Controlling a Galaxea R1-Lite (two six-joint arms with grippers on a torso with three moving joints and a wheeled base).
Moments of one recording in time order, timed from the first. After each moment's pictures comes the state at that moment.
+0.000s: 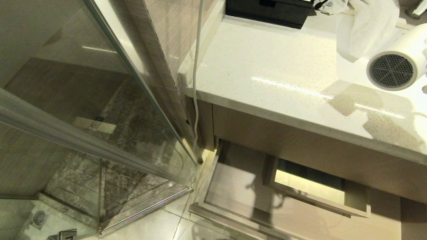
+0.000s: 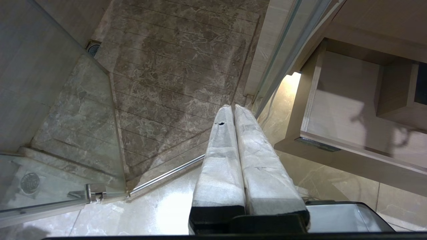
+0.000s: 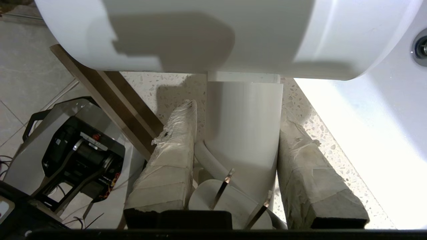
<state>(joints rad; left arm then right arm) 0.00 0.00 0.00 0.00 0.00 0.01 -0.27 1.37 -1.81 0.99 0.53 -0.66</state>
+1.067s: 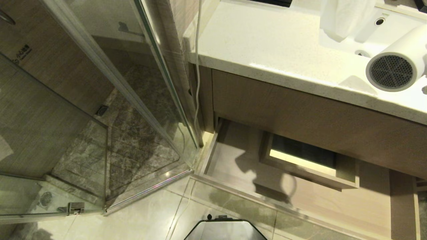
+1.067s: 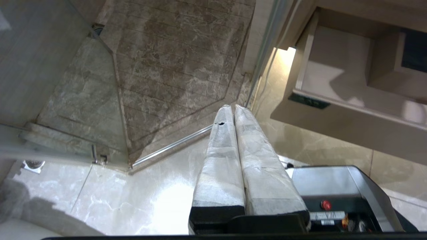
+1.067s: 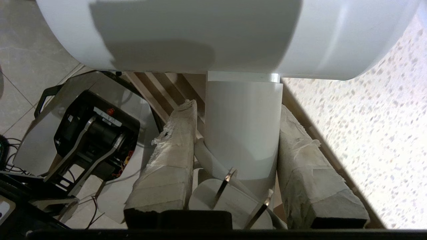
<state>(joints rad) 0.00 0.00 0.00 0.00 0.00 0.01 -0.27 1.37 -1.80 0.99 0.53 -0.66</state>
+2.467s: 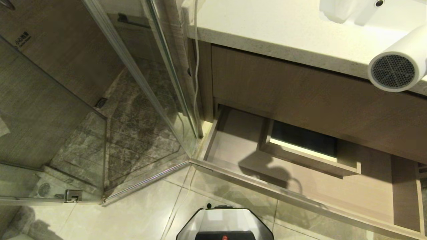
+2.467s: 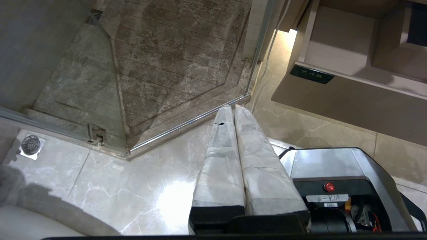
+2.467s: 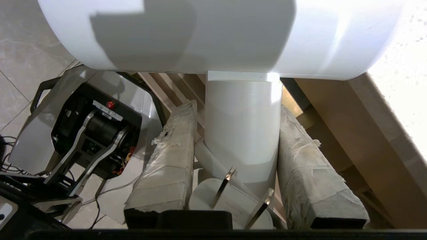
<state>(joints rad) 0.00 0.00 0.00 0.00 0.00 0.01 -0.28 1.36 -1.79 0.98 0.53 -0.65</state>
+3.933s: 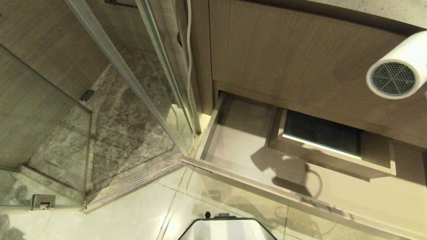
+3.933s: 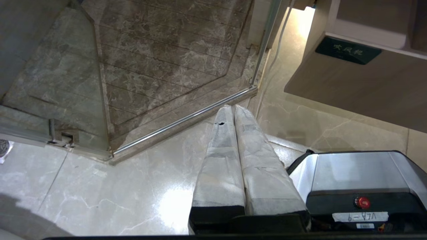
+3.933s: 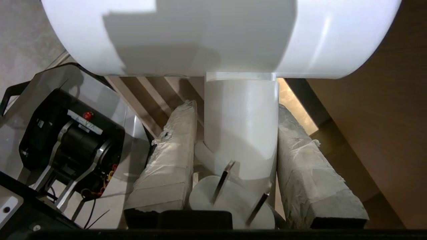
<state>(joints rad) 0.00 0.00 0.00 0.00 0.00 0.01 -0.28 1.34 -1.75 0.96 0.53 -0.66</state>
